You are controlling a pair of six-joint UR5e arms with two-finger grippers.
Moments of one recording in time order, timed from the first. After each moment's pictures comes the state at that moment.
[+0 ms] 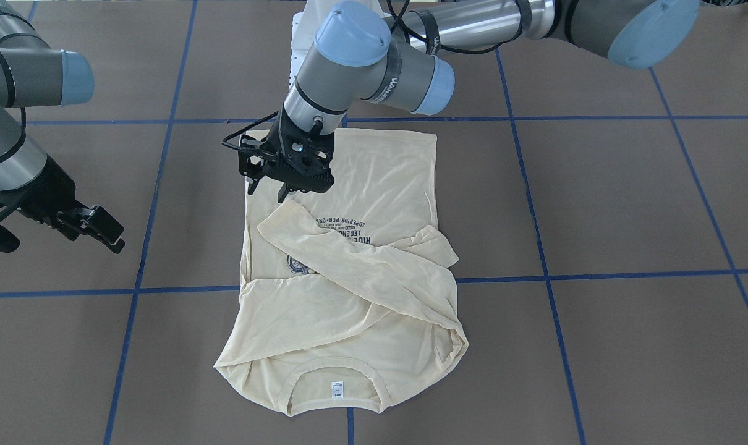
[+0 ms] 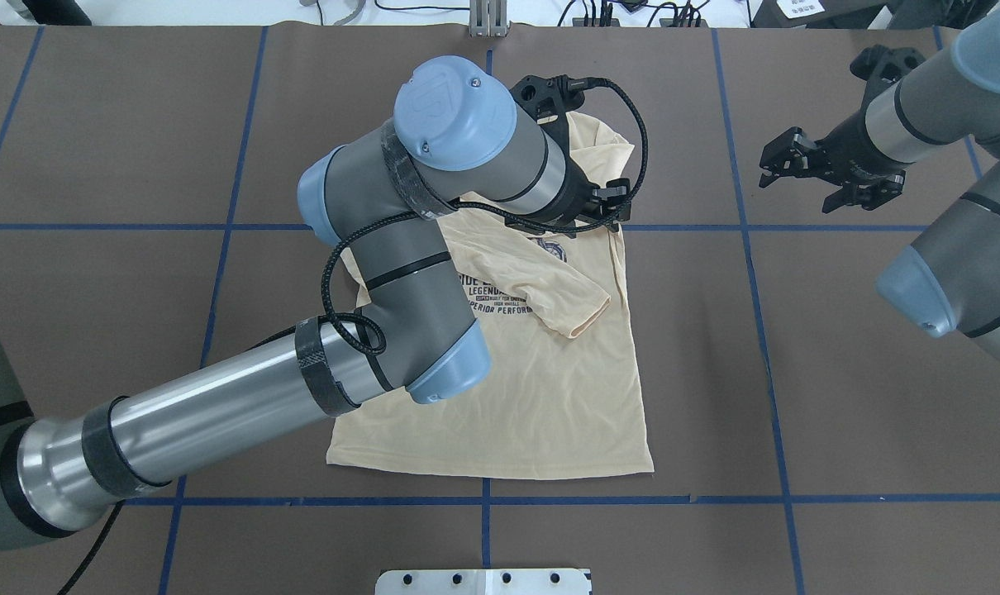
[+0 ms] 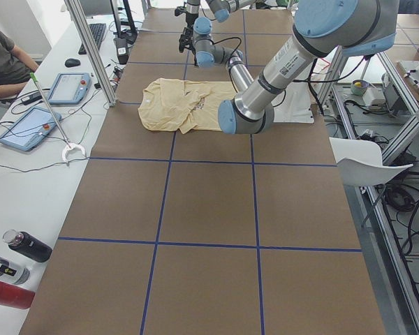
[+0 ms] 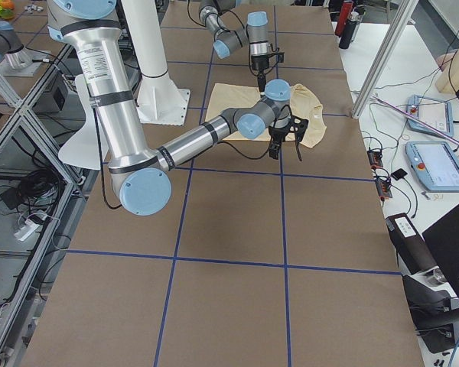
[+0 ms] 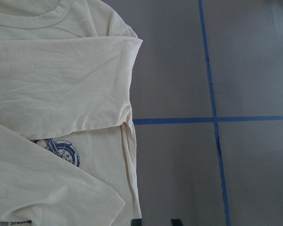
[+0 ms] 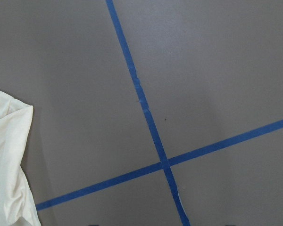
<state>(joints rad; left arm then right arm) -0.58 -2.57 -1.38 -2.06 -1.94 -1.33 0.99 -1.30 1.78 -1.34 2.13 1.23</state>
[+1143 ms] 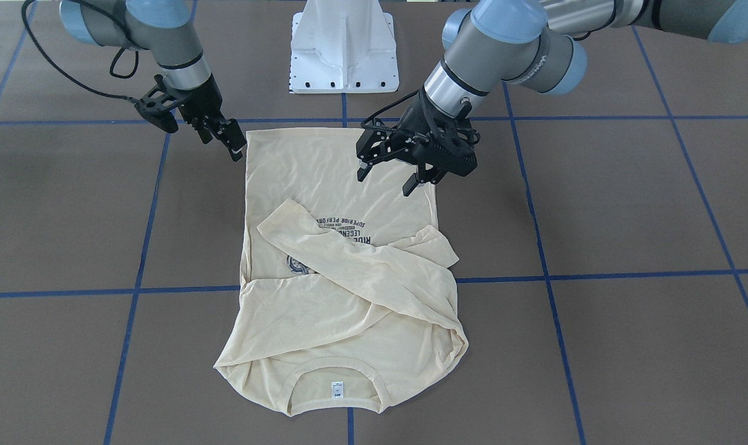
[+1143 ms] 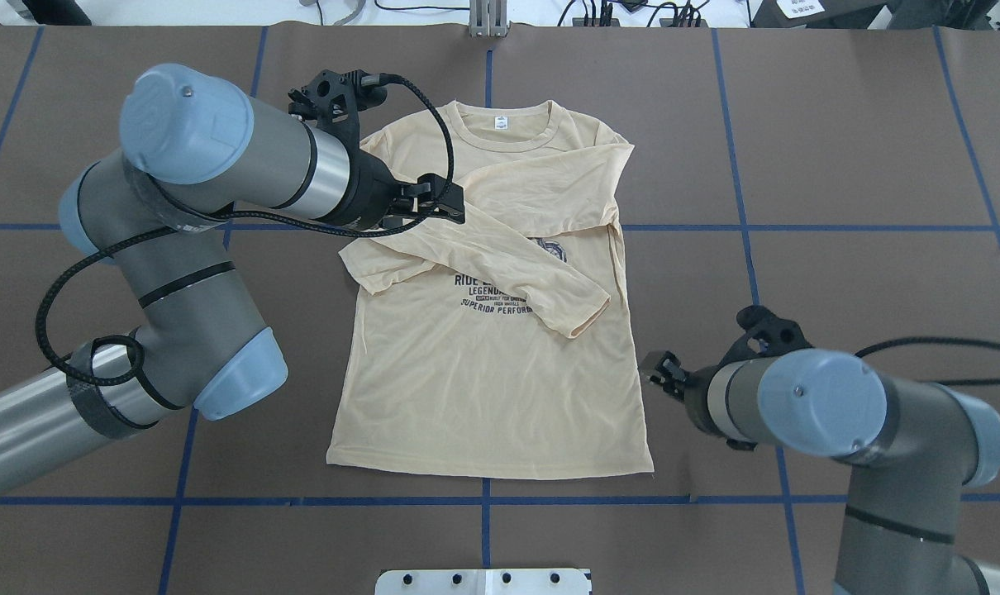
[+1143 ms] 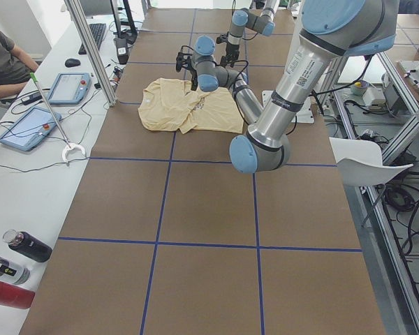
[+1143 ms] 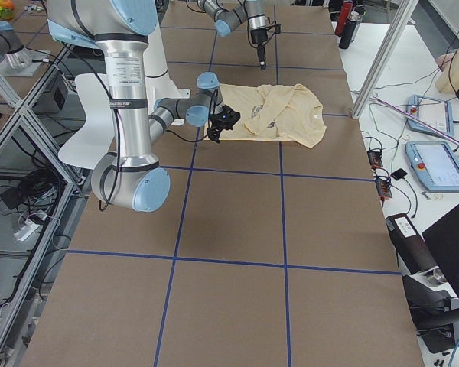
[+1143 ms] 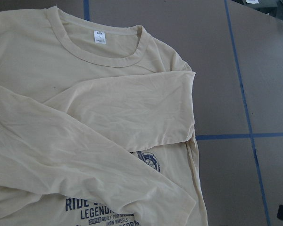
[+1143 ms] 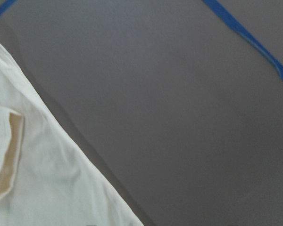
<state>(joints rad) -0.68 -2.18 -1.75 -2.05 -1.97 -1.27 0.30 -1.45 2.06 -1.33 1.60 2.08</state>
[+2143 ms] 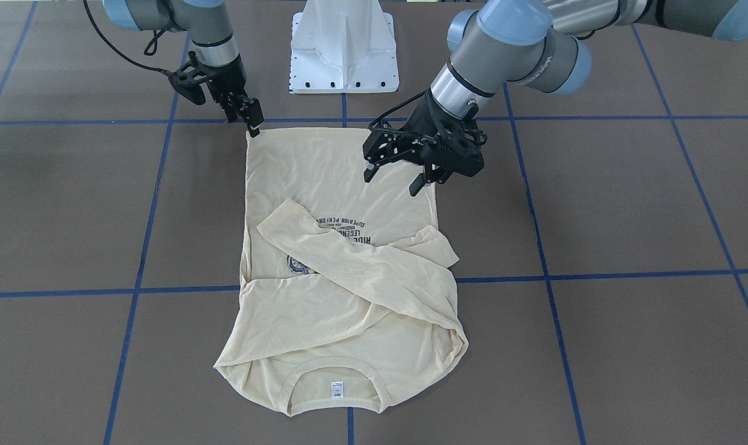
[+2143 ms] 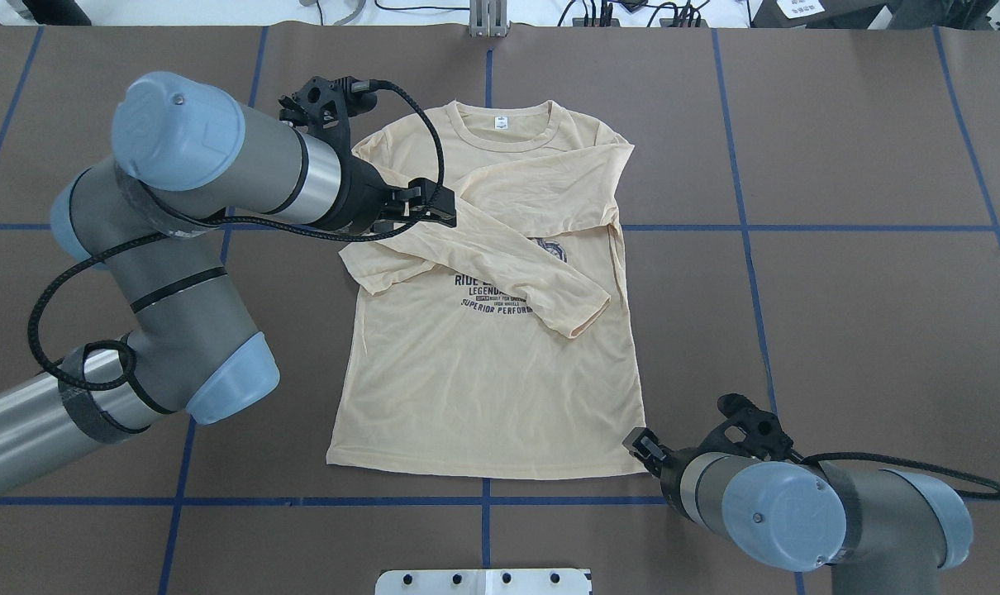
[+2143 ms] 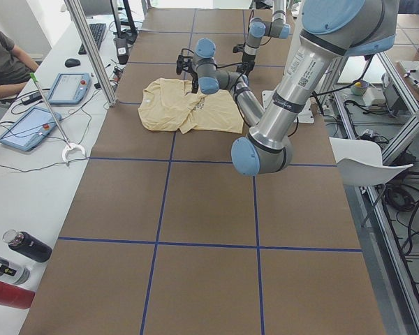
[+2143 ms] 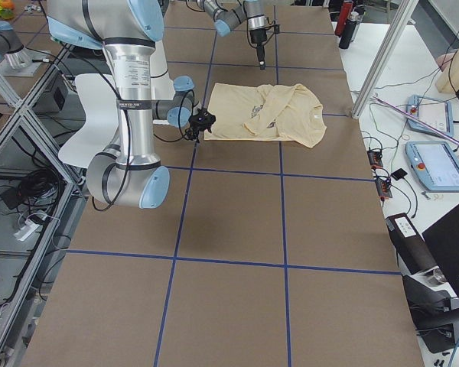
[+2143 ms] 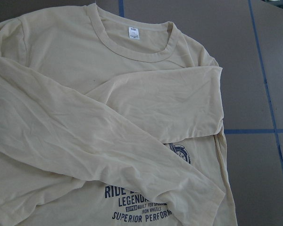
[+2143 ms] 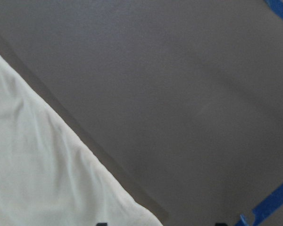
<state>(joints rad) -0.68 -2.17 -1.75 -2.05 -1.97 -1.28 0.14 -1.46 2.06 -1.33 1.49 2.23</state>
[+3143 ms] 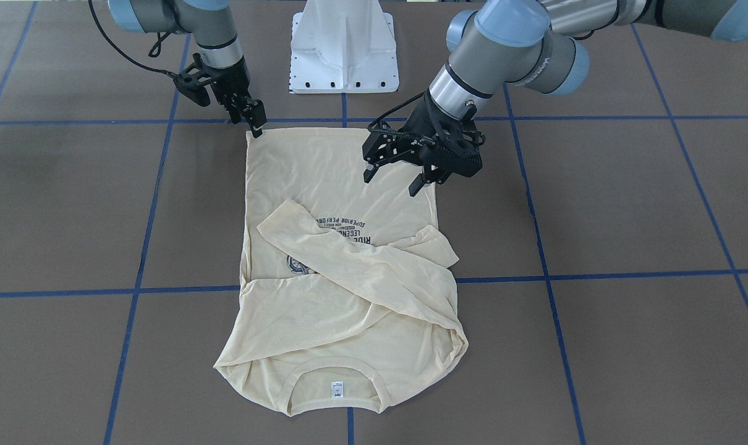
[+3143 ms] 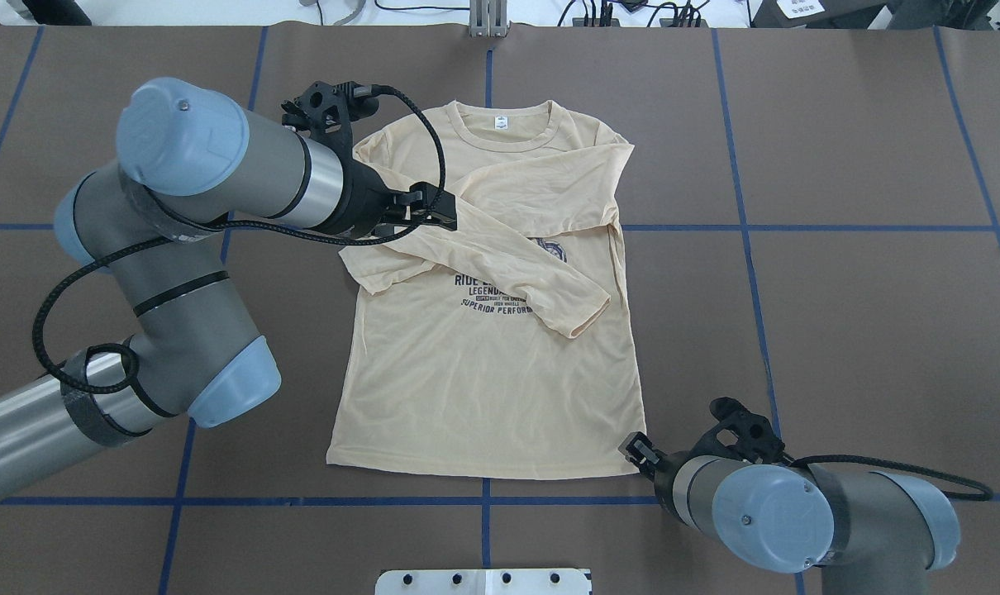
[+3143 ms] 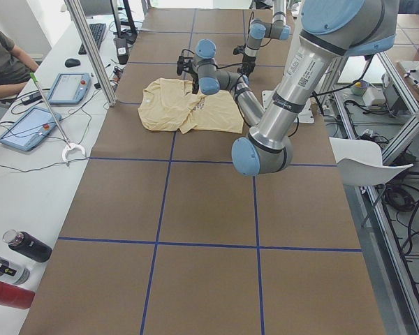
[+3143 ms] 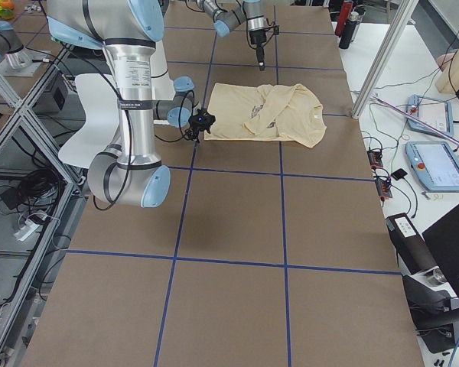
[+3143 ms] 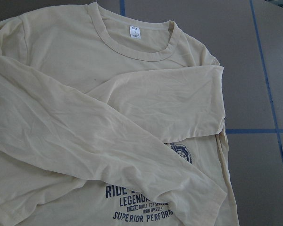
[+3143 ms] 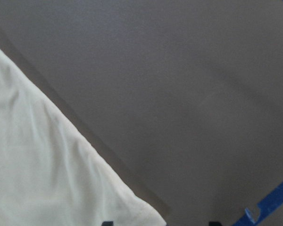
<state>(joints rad) -0.67 -2.17 -1.75 -2.05 -1.96 -1.28 0.14 -1.45 2.04 -1.33 1.49 2.23</state>
